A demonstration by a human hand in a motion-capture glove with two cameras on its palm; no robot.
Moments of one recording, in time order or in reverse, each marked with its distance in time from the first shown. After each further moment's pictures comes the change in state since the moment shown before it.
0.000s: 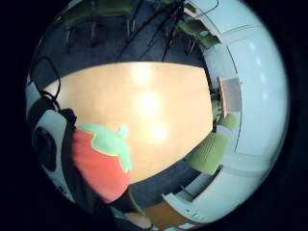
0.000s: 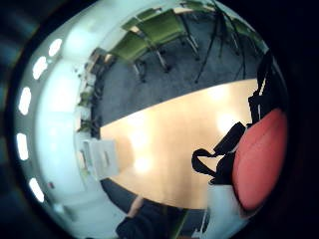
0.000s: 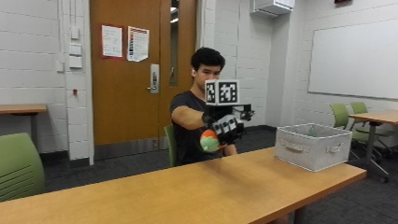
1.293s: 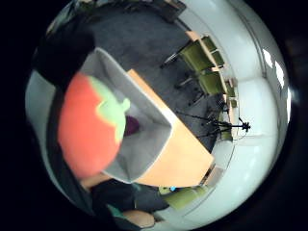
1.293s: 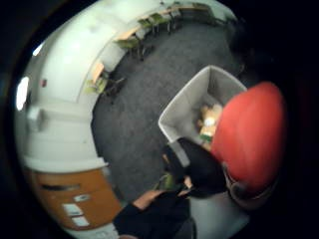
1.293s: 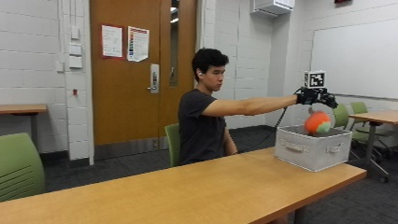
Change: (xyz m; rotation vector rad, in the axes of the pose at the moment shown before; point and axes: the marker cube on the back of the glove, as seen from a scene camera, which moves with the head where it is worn) arm -0.562 0.131 -0.052 -0.022 -0.101 -0.956
